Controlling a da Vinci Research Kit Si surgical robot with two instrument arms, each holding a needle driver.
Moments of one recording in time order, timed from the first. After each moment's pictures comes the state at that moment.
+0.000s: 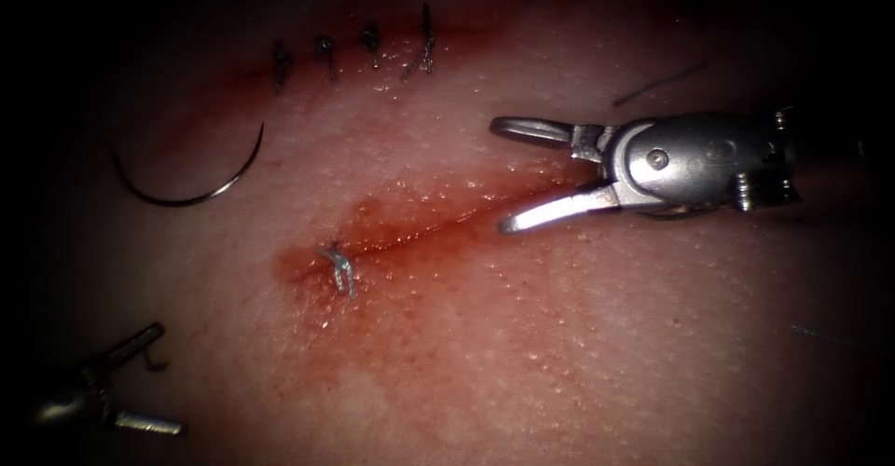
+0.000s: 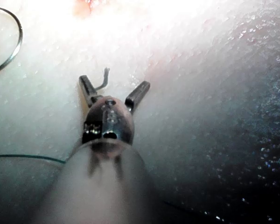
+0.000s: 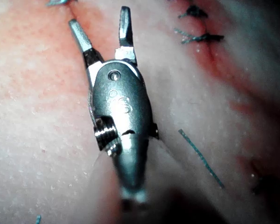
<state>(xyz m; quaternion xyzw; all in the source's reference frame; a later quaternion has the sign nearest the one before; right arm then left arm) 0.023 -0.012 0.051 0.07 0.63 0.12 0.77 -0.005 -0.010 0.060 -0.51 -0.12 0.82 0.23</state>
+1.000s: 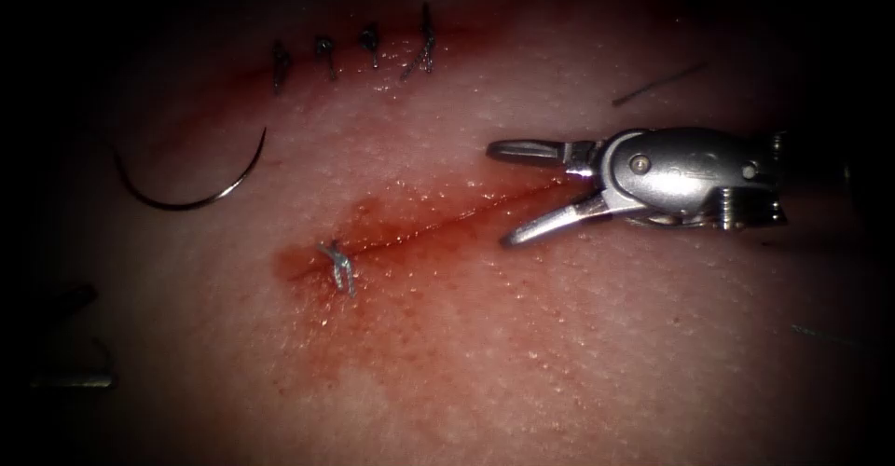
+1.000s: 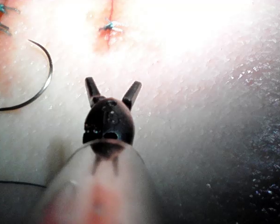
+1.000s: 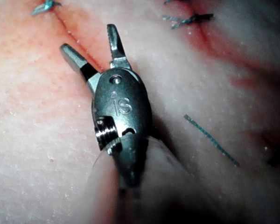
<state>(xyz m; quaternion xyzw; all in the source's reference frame) 0.022 -0.013 0.054 0.12 0.56 0.17 0.80 -0.004 -0.003 0.050 -0.51 -0.07 0.82 0.26</state>
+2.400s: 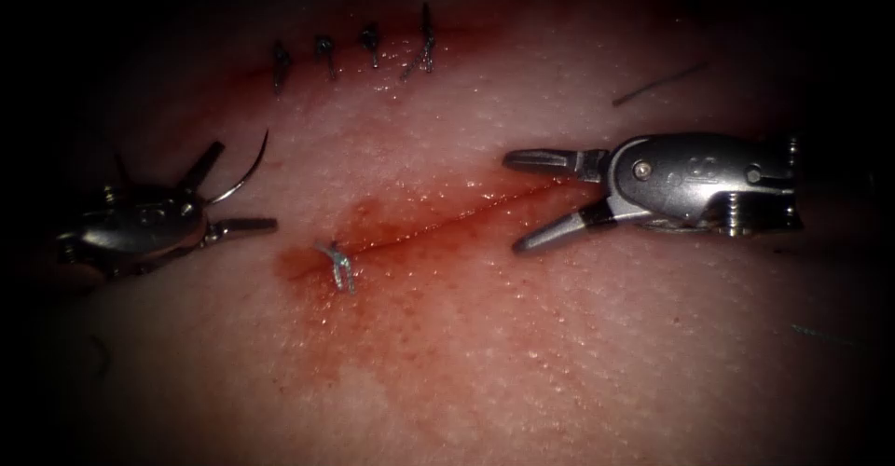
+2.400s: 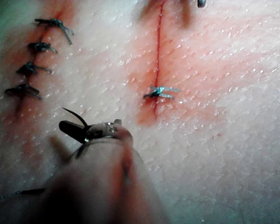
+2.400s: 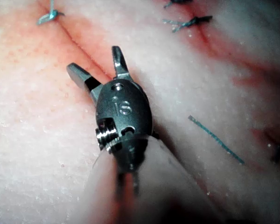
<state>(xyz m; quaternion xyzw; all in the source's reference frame) 0.022 -0.014 0.053 0.15 0.49 0.19 0.84 -0.012 0.005 0.064 -0.25 0.07 0.91 0.32</state>
